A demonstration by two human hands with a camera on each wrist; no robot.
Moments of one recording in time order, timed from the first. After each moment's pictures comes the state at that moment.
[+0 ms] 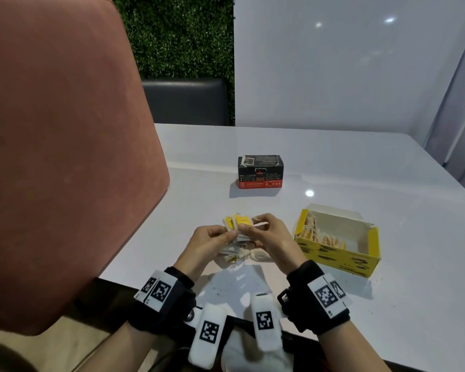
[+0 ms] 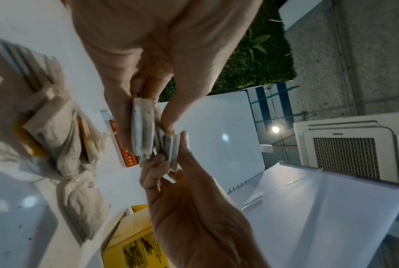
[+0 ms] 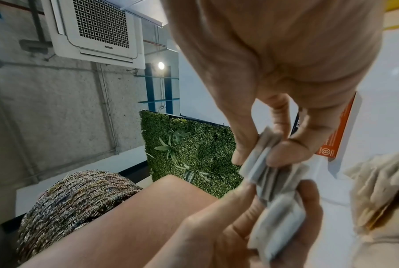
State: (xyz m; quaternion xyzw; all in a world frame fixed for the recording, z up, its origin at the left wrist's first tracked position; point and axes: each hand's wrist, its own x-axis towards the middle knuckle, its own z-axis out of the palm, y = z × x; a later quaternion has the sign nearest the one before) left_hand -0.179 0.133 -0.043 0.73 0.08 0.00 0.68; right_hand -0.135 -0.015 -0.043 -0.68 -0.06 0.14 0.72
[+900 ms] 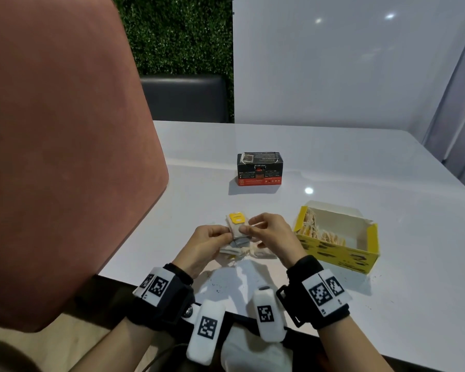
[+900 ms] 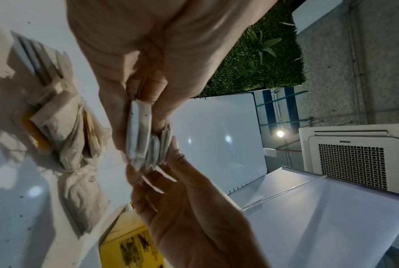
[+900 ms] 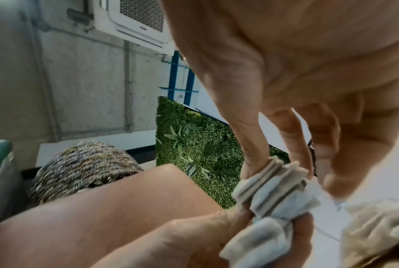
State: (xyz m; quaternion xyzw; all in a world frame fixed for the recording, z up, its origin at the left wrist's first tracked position) left_hand -0.181 0.129 -0.041 0.73 0.10 -0.03 0.67; right_hand -0.128 -0.020 -0.043 -0.81 -0.10 0.11 0.57
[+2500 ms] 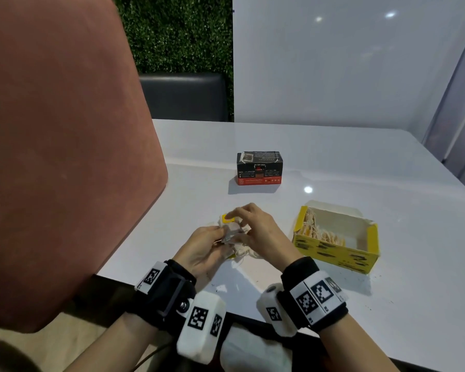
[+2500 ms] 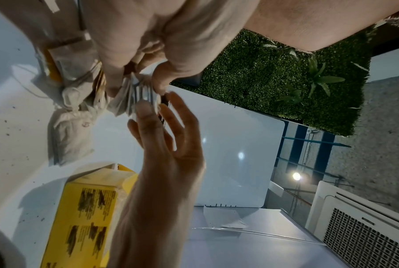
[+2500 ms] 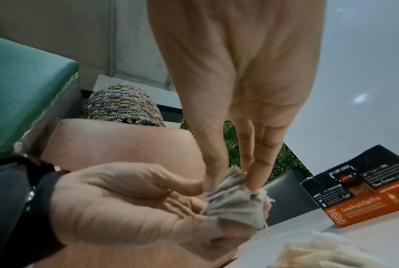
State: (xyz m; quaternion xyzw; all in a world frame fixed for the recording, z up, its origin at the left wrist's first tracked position) left_hand -0.177 0.123 -0.033 0.49 0.16 -0.07 0.86; right_hand -0.135 -0.010 -0.031 -0.88 -0.32 -0.01 0.35
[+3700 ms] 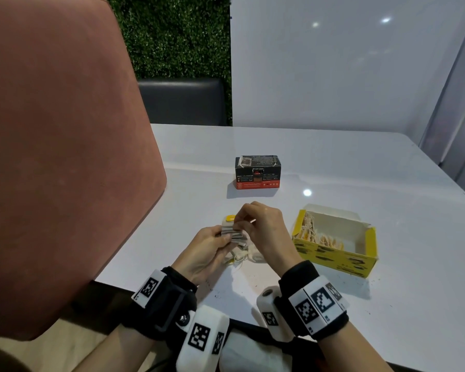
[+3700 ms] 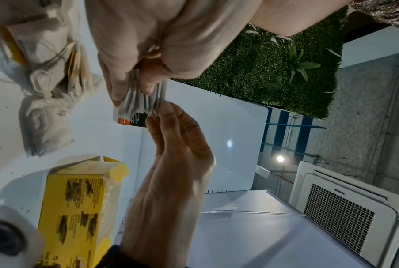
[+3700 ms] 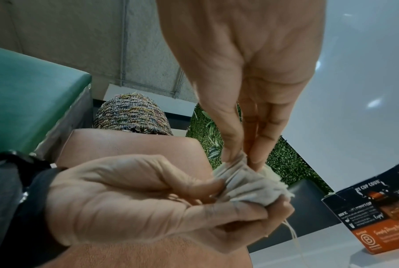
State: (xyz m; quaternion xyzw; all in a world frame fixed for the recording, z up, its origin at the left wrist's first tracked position) left_hand -0.183 0.115 -0.026 0.57 0.09 -0.05 0.81; right_hand -0.142 -0.008 -0.016 -0.85 -0.26 -0.12 0.43
